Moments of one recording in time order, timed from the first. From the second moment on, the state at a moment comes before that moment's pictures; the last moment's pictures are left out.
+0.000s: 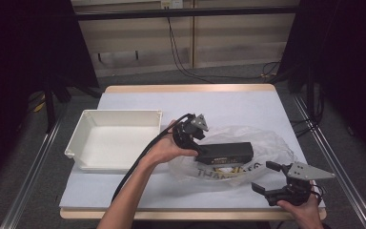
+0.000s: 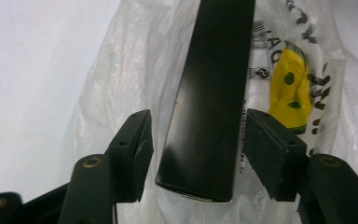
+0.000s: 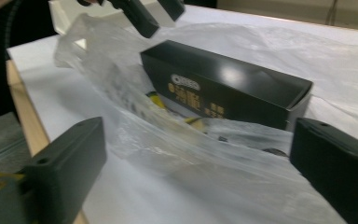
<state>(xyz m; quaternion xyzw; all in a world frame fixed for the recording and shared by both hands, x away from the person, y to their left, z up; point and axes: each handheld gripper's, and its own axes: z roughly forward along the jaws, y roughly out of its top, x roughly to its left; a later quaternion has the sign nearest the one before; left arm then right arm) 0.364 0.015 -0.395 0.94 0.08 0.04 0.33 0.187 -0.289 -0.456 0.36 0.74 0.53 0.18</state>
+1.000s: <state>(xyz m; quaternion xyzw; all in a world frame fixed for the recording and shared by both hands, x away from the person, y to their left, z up) 0.368 -0.003 -0.431 0.96 0.05 0.02 0.27 0.188 -0.288 -0.471 0.34 0.73 0.57 0.19</state>
